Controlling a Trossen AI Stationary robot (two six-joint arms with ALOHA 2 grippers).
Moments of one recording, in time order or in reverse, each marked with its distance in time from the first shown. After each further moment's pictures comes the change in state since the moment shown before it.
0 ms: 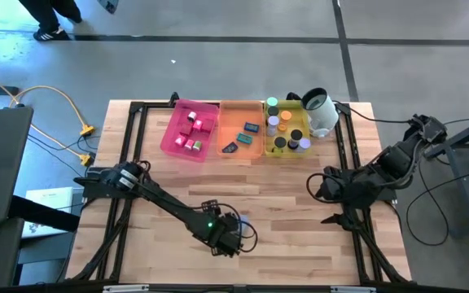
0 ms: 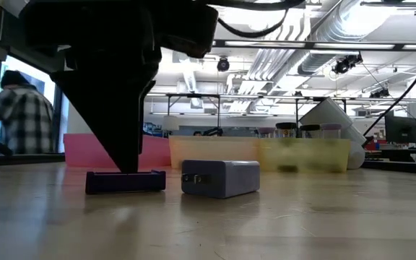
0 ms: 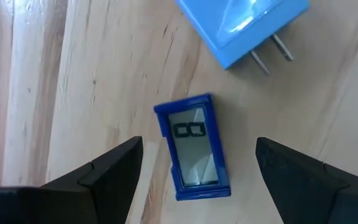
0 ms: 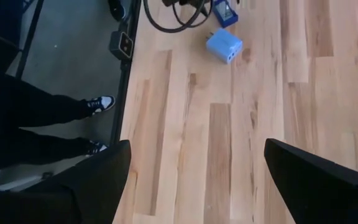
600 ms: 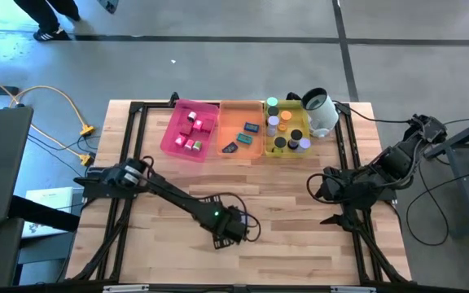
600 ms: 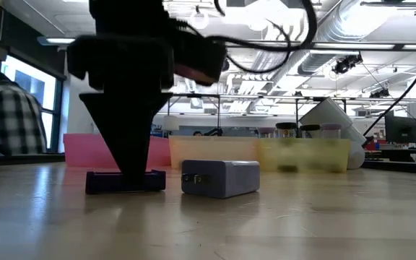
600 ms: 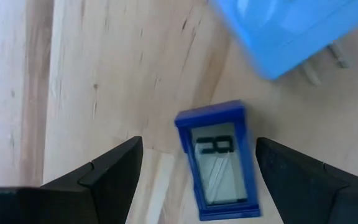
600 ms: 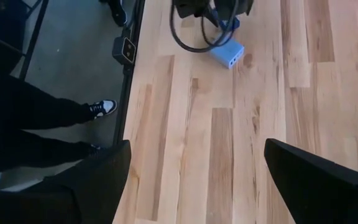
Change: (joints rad) left arm 0.083 0.011 -0.022 0.017 0.121 0.068; right arm 0.010 0.000 0.000 0.018 0.011 0.004
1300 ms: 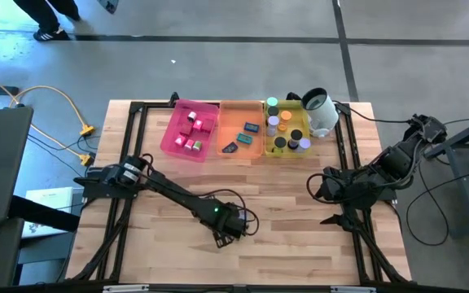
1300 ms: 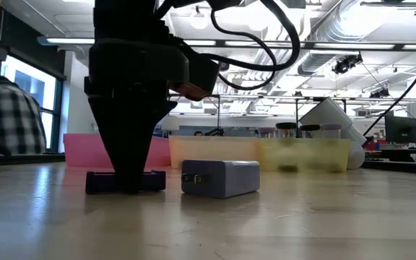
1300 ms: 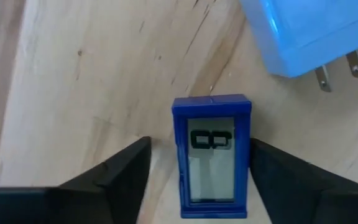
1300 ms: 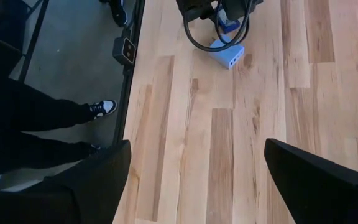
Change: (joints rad) left arm 0.037 -0.005 -0.061 0.059 0.082 -0.152; right arm 0.000 0.000 0.000 0.001 0.000 -0.001
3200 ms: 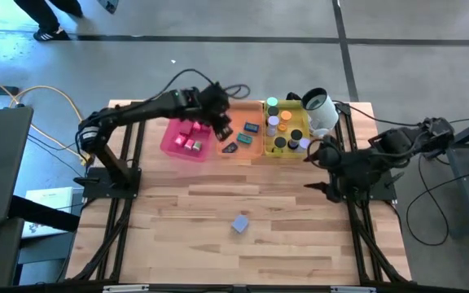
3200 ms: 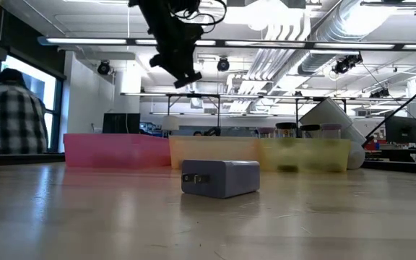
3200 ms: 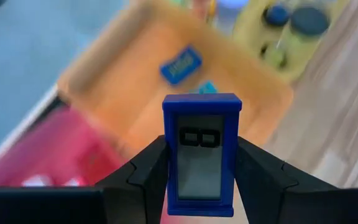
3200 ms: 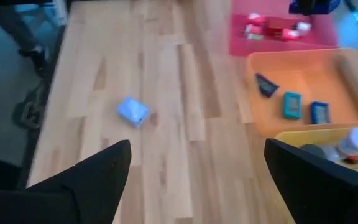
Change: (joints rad) left arm 0.768 -0.471 -0.002 0.087 -0.005 0.612; right arm -0.249 -0.072 0.000 0.039 0.202 -0.241
